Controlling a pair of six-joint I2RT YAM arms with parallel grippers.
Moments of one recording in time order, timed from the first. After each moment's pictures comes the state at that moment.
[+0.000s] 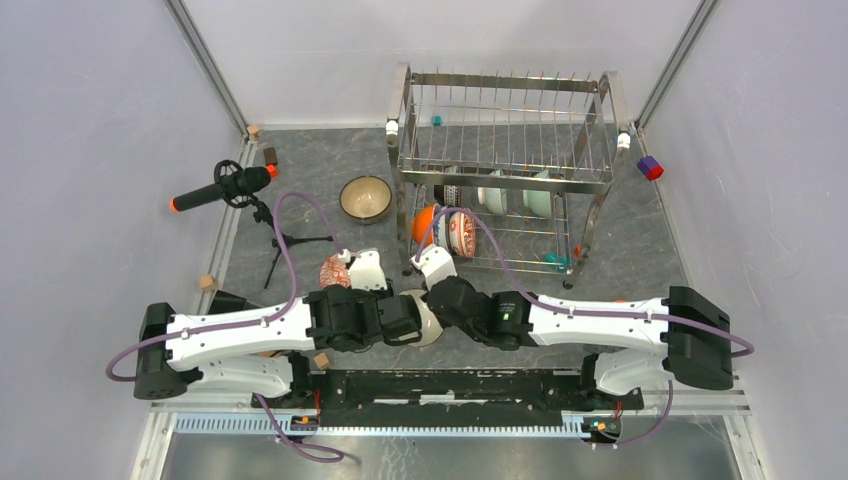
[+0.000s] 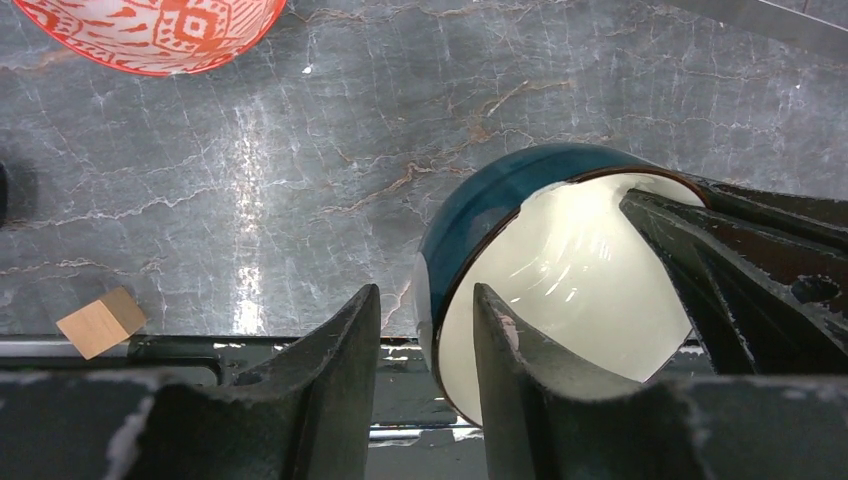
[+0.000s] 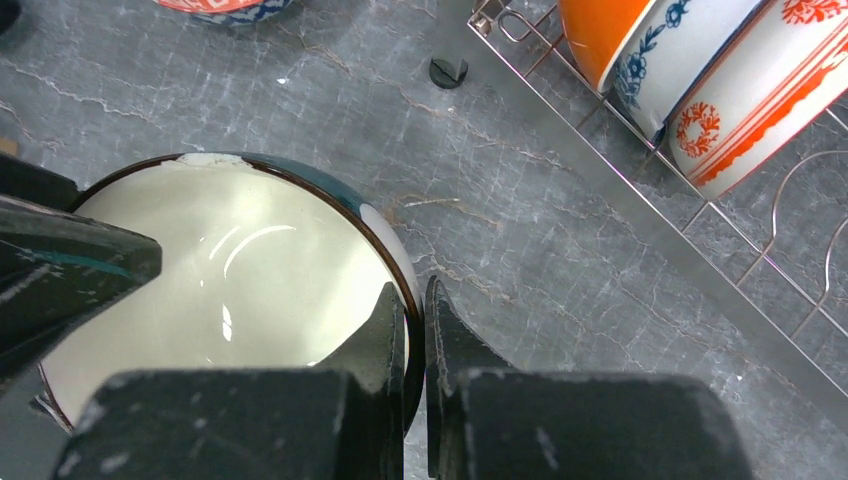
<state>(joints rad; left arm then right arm) -1.34 1.11 0.94 -1.09 -0.65 -1.43 1.29 1.36 0.87 -0.21 0.51 0.37</state>
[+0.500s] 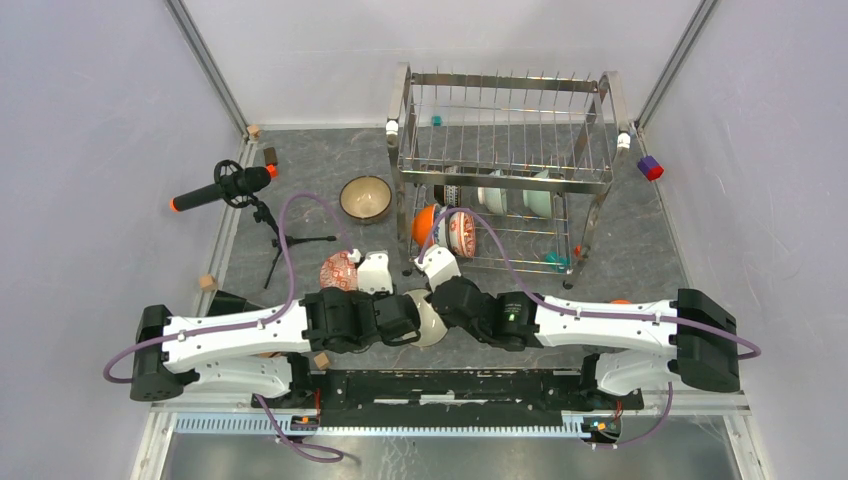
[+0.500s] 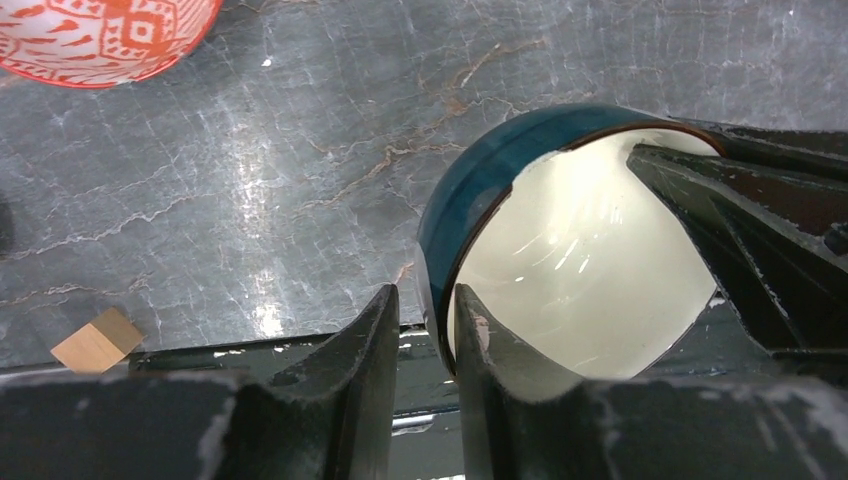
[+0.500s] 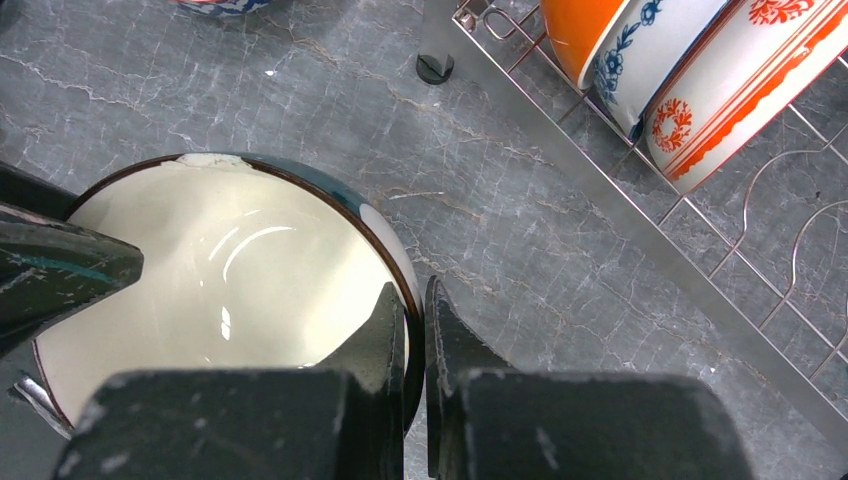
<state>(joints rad) -1.34 1.08 0.91 -1.02 -0.60 -1.28 1.29 1.32 0.85 -0.24 0.52 0.34</state>
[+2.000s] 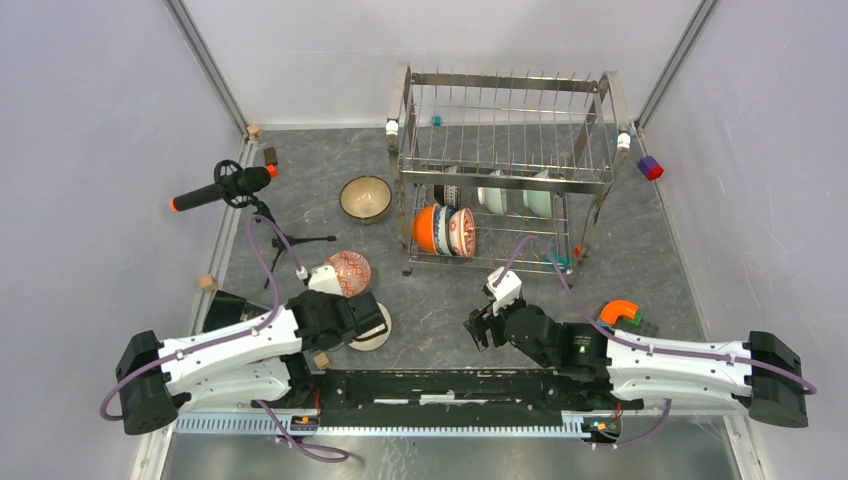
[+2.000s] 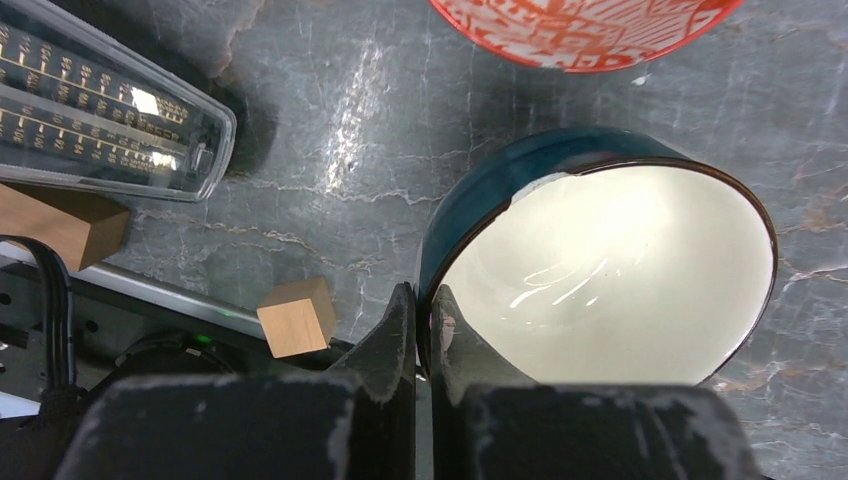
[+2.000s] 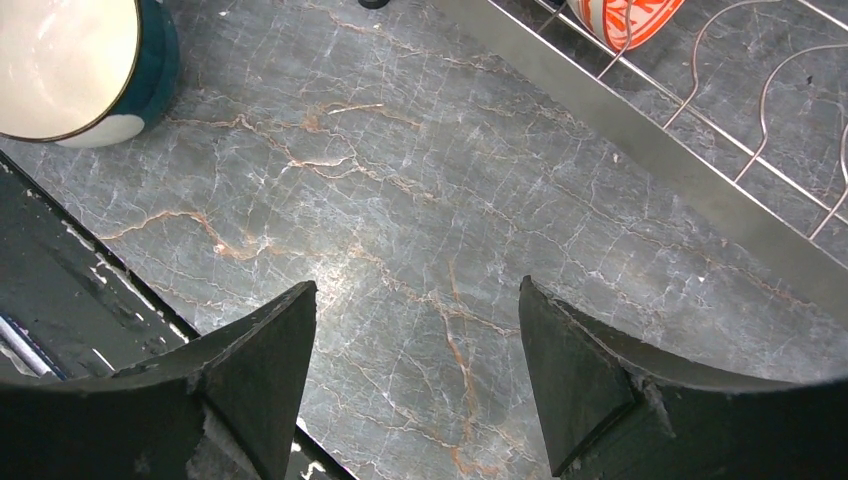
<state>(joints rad) -1.09 0.95 0.64 -1.17 -0.59 -1.43 1.29 0.80 0.36 -0.08 0.52 0.36</state>
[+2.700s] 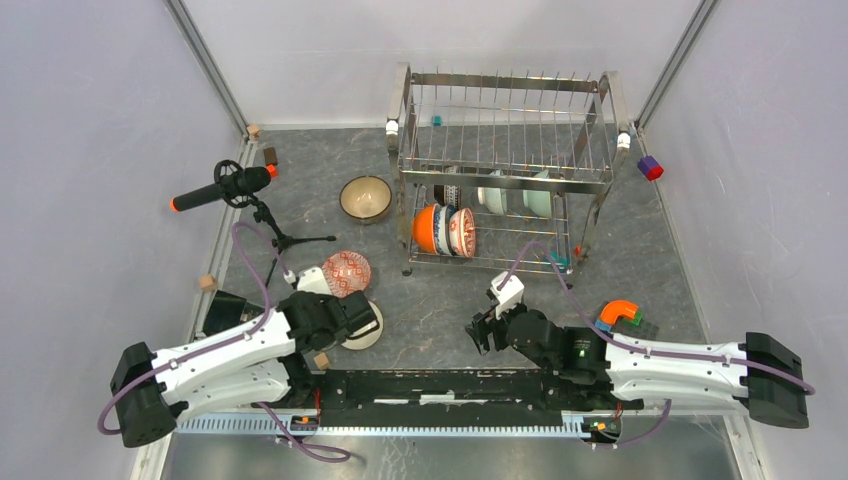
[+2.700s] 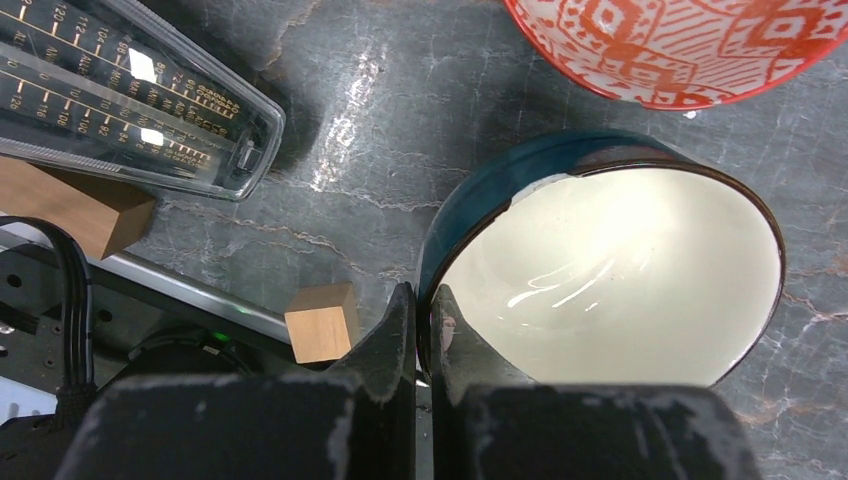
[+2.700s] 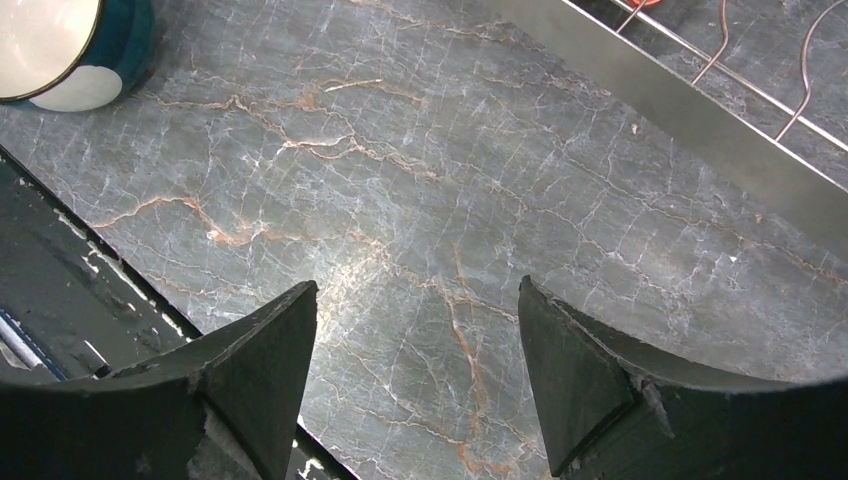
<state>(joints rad) -1.01 0.88 0.60 -1.19 -0.57 -1.45 1.29 0.79 0.28 0.00 0.50 0.40</state>
